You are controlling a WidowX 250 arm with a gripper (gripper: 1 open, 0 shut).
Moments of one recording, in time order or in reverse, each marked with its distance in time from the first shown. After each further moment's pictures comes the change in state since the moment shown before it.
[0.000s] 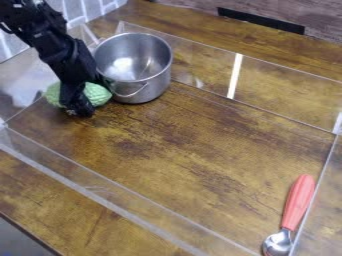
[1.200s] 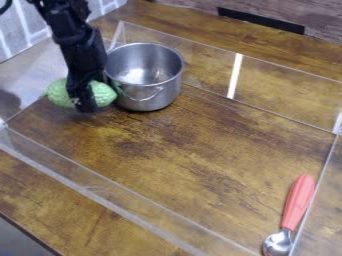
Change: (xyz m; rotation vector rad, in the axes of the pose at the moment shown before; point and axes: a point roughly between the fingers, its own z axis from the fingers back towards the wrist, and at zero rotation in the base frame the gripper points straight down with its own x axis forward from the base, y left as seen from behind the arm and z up) arm 0.016 0.002 0.021 -0.178 0.102 0.031
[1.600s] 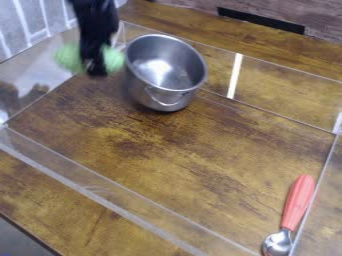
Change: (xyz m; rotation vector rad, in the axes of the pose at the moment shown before) arm 0.034 0.039 0.048 0.090 0.027 0.030
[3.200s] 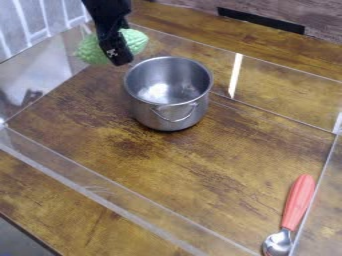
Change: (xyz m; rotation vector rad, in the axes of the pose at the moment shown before) arm 0.016 -0.012 0.011 0.078 -0.236 0.123
